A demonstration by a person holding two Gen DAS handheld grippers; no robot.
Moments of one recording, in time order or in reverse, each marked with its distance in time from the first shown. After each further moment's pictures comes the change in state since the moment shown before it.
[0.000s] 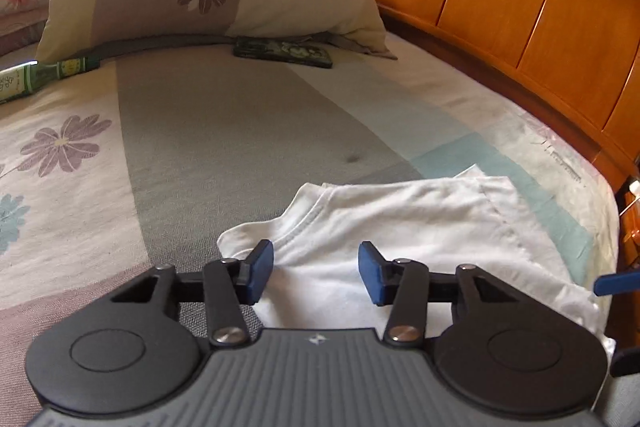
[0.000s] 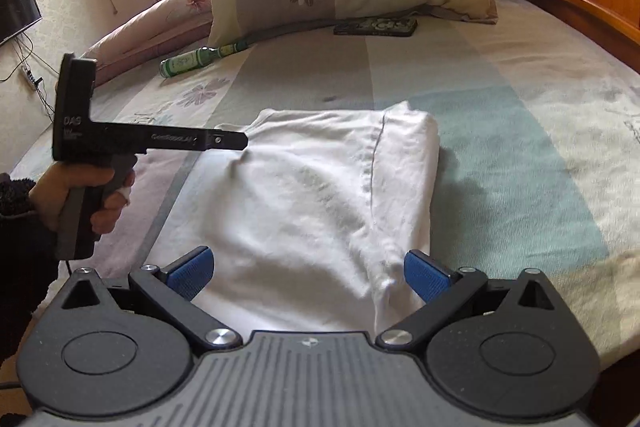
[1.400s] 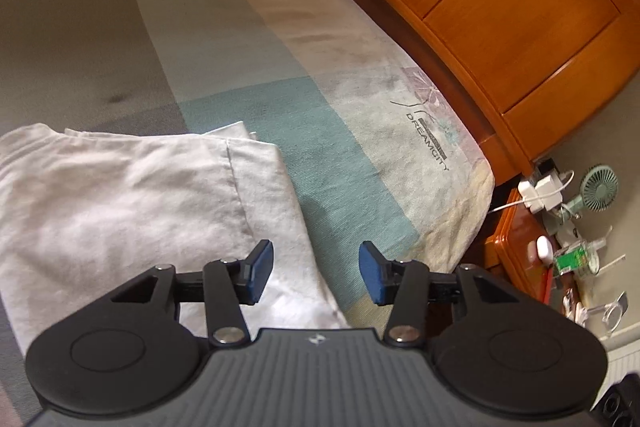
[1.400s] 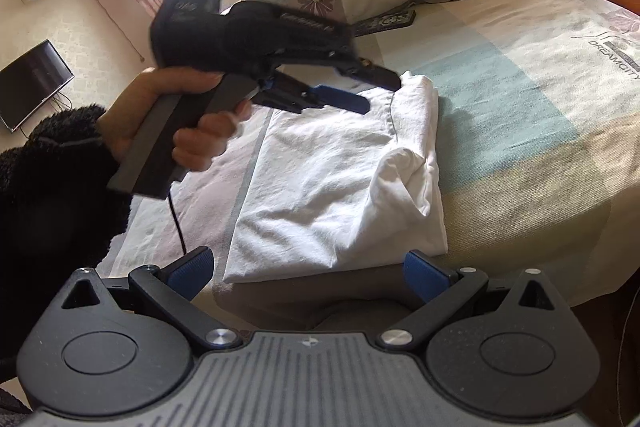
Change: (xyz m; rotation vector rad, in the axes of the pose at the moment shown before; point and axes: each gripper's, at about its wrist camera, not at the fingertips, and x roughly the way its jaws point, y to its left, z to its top) left arm 0.009 -0.141 0.031 -0.099 0.317 -0.209; right arm -0.104 0.002 -0.073 0.193 -0.051 0.198
